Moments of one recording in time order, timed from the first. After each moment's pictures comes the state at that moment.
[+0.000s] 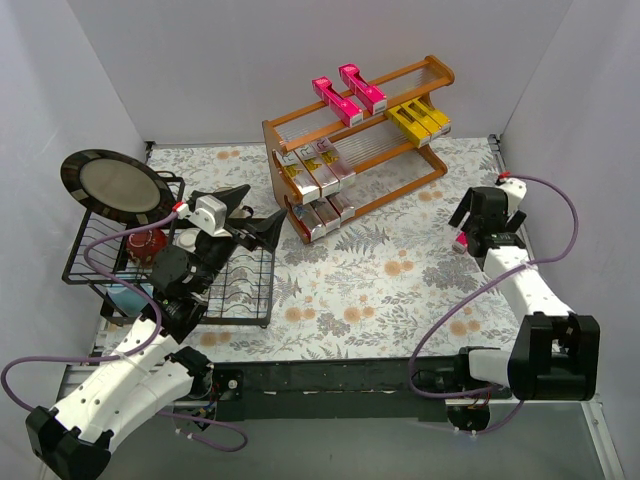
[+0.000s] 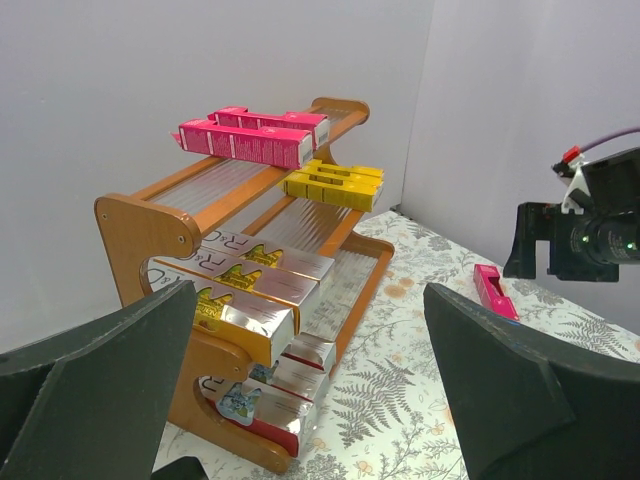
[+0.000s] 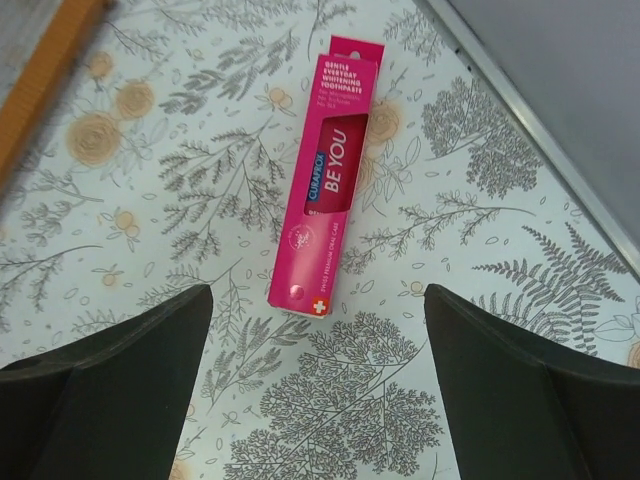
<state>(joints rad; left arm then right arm) -0.58 0.70 0.65 0.41 0.04 -0.06 0.05 1.22 0.79 -0.18 0.45 0.38</state>
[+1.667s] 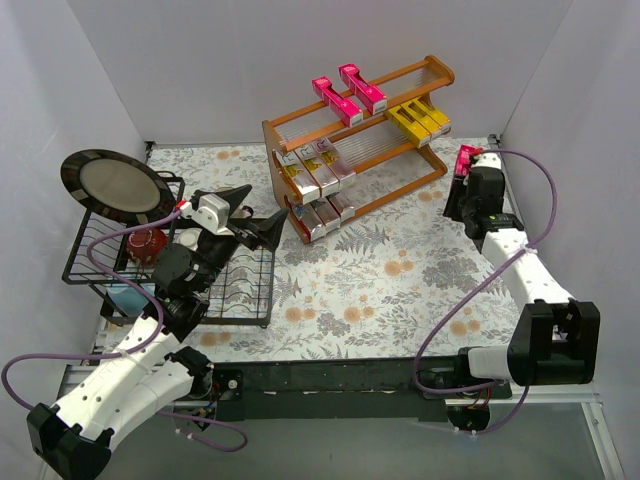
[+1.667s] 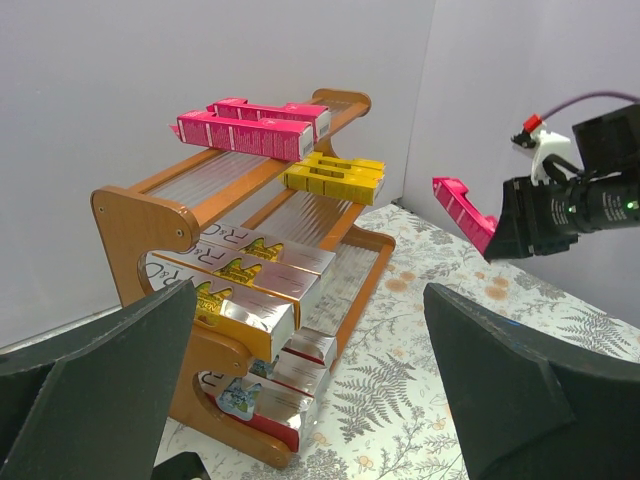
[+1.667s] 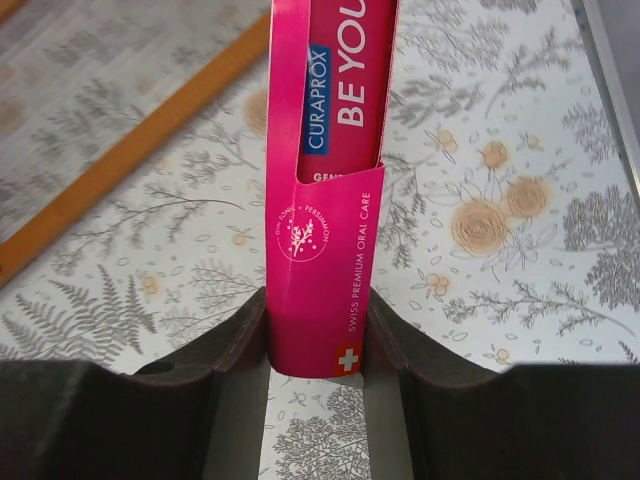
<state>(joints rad) -0.58 0.72 0.65 0.41 0.04 -0.06 0.05 1.33 0.93 -0.21 0.14 0.21</state>
